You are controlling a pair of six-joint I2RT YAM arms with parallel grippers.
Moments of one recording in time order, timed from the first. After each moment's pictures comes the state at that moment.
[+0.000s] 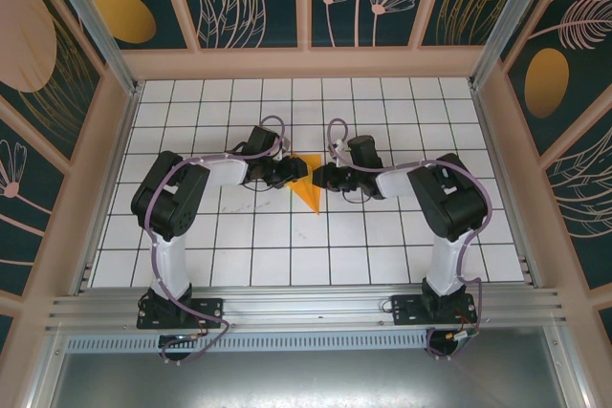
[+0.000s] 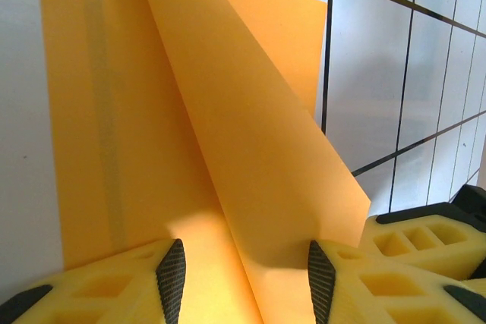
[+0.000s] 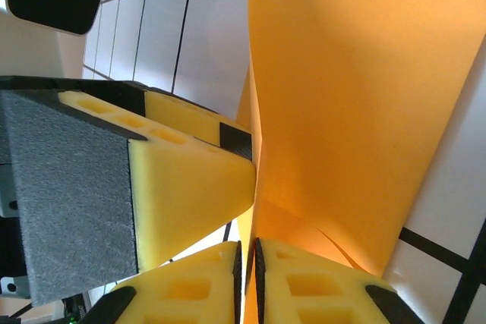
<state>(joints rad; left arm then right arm) -0.49 1.99 1.11 -0.04 0.52 -0.77 0.49 1.90 0.87 0.31 -0.68 0.65</state>
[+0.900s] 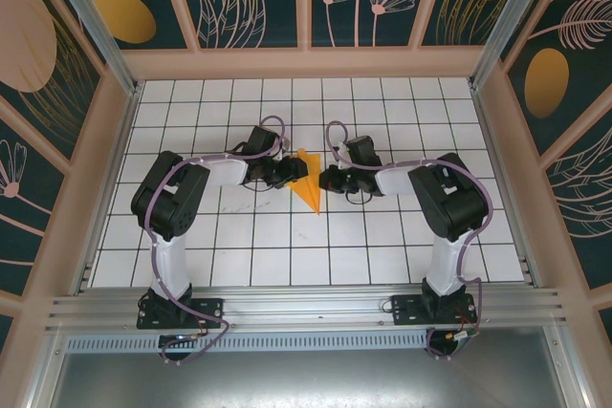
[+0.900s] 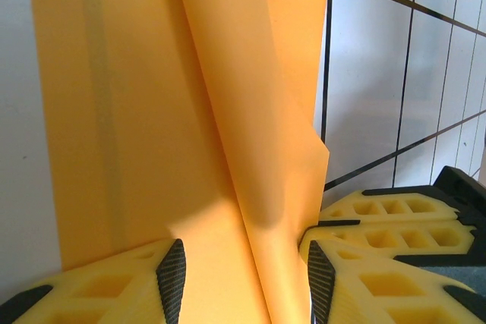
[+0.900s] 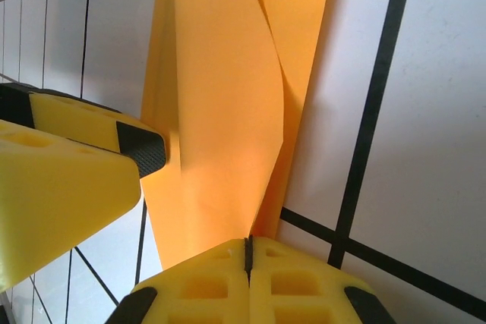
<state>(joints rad) -0.48 1.99 1.11 -0.04 0.52 -0.77 0.49 1.90 0.91 0.14 -0.53 0.57</state>
